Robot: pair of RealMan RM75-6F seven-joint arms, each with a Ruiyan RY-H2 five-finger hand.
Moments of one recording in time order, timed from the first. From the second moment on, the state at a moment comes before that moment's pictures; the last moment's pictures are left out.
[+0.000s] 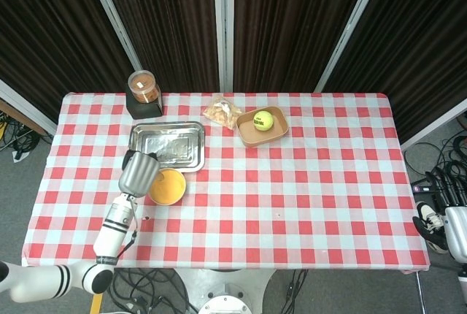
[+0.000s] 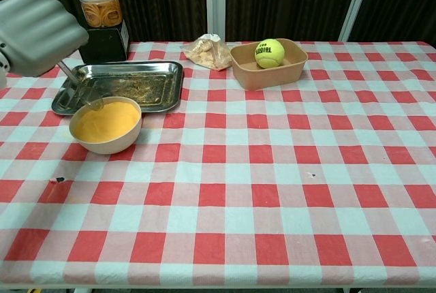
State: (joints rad) left arm -0.69 -1.58 -0.05 -1.51 1.13 1.36 1.38; right arm 0.04 -0.98 0.06 -1.64 -1.53 1.53 0.10
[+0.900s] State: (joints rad) left arm -0.86 -1.53 -0.32 -1.37 0.56 0.90 0.84; right arm 0.05 -0.99 0.07 -1.61 -1.50 1.50 0.13
